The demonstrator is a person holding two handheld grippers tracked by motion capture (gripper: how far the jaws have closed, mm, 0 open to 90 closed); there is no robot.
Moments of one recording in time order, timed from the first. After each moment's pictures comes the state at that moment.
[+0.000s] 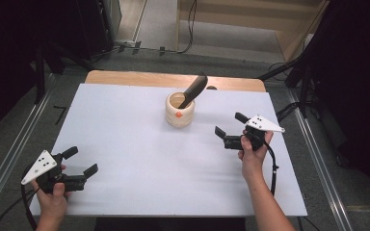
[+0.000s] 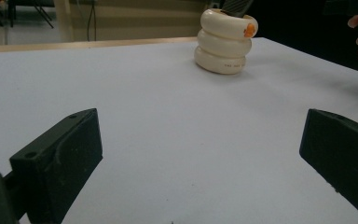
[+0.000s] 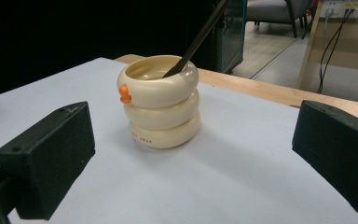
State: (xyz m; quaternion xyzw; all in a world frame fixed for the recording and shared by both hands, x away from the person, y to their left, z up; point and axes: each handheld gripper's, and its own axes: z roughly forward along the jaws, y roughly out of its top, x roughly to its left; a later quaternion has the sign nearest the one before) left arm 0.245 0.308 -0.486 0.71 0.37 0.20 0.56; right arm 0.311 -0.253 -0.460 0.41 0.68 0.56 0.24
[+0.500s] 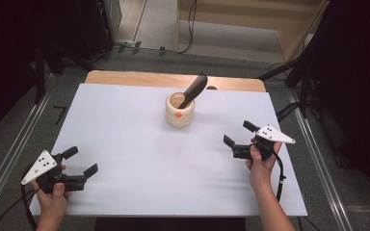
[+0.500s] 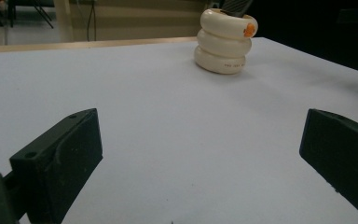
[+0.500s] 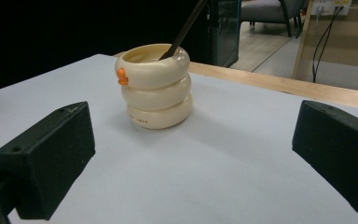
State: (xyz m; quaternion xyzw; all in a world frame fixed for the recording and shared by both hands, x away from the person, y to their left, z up) left arm 0.245 0.308 -0.486 0.71 0.37 0.20 0.56; right arm 0.285 -0.276 -0.471 0.41 0.67 0.56 0.24
